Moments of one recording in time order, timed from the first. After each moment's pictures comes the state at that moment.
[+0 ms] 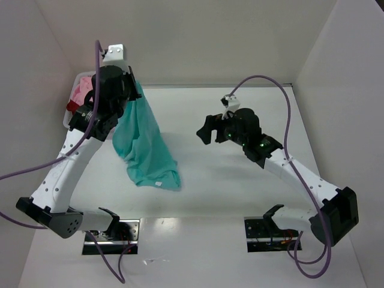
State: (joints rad) left arm -0.42 1.33 1.66 -0.58 -0.39 -0.25; right arm 0.52 1.20 0.97 -0.15 -0.13 0.33
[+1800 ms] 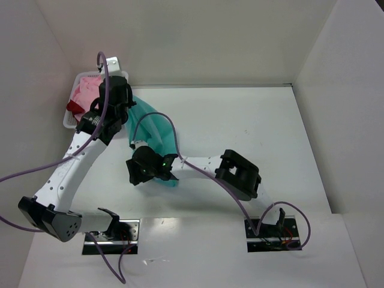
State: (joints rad) left arm -0.38 1.29 1.48 -0.52 -0.60 -0.30; right arm 1.17 2.15 1.56 -0.12 0.00 0.62
